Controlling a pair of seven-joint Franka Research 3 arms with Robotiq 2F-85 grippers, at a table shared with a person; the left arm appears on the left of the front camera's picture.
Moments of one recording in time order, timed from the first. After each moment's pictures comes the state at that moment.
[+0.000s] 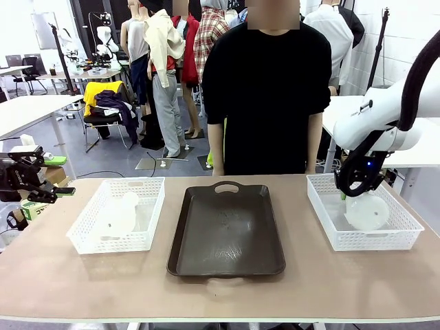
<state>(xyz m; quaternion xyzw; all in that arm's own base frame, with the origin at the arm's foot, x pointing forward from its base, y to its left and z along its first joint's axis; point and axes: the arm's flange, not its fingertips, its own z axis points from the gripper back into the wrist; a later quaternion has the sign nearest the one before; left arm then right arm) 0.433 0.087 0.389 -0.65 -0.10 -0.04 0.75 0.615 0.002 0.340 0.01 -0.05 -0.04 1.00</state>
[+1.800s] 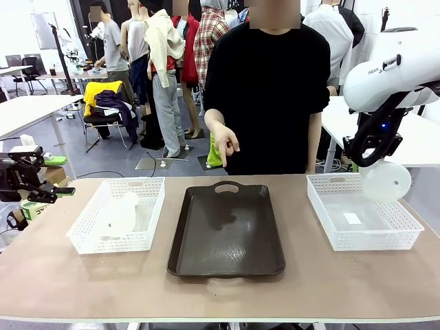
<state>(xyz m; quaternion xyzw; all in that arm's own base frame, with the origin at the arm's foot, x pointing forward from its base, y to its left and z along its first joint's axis) 0.433 0.087 0.389 -0.65 -0.10 -0.04 0.75 0.567 0.016 0.460 -0.03 -0.08 -0.03 1.00</state>
